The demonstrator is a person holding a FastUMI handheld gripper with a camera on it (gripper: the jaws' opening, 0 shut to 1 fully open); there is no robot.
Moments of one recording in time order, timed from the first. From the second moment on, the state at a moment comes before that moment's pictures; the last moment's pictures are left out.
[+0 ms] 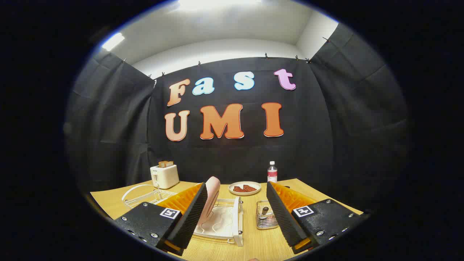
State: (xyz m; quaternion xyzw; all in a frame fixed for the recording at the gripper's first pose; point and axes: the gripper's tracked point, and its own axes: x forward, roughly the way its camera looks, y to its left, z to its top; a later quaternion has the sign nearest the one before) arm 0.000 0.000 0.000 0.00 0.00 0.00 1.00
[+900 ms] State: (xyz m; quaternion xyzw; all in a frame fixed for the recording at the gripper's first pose) arm -0.003 0.014 0.011 0.00 -0.01 0.01 1.00
